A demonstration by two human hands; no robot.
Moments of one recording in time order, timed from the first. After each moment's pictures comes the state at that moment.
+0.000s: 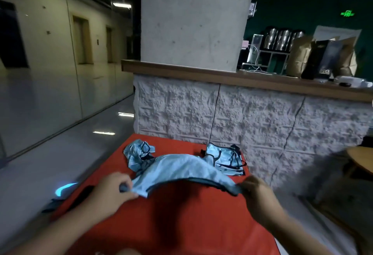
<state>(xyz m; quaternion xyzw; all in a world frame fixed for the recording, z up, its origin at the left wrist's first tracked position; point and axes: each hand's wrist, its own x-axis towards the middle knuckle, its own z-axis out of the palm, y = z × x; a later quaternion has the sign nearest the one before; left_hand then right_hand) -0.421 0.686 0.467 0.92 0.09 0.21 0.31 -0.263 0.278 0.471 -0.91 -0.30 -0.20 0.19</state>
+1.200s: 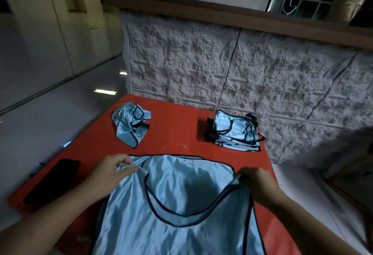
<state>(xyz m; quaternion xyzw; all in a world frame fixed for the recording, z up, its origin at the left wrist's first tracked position) -0.282 0.727 0.339 0.87 0.10 0.14 0.47 -0.123 0.315 0.367 -0.95 -0.25 0.05 0.19</state>
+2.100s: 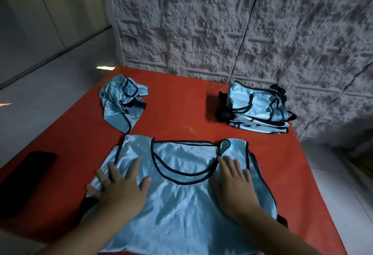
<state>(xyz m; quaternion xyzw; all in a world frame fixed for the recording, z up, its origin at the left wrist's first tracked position) -0.218 0.679 0.215 0.92 0.36 -0.12 0.09 -0.105 0.405 0.221 -0.97 -0.22 0.08 0.09</state>
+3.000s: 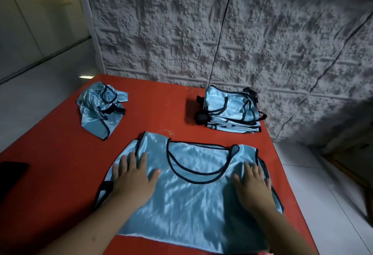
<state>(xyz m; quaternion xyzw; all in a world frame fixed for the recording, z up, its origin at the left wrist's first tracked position) -0.165 0.630 0.210 0.97 0.22 -0.06 0.07 -0.078 0.304 0.214 -0.99 -0.04 0.07 0.14</state>
